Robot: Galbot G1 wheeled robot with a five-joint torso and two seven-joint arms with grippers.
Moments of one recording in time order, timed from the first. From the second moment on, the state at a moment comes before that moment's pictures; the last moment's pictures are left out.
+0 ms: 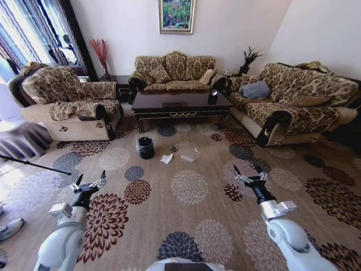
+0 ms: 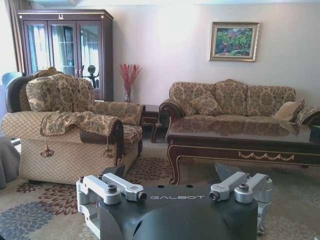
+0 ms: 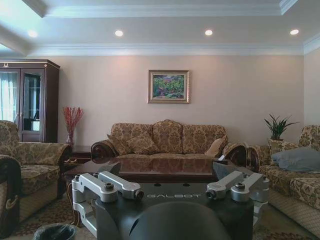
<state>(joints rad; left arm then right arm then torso) 1.62 -1.28 -0.88 -2.18 -0.47 0.17 -0.08 -1.58 1.01 0.74 1.95 0.59 0.26 -0.09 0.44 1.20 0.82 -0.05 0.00</state>
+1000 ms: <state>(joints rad) 1.61 -1.29 -0.88 -2.15 -0.46 0.18 -0.09 -1.55 1.03 0.70 1.90 0.59 0.32 -0.04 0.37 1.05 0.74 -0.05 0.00</state>
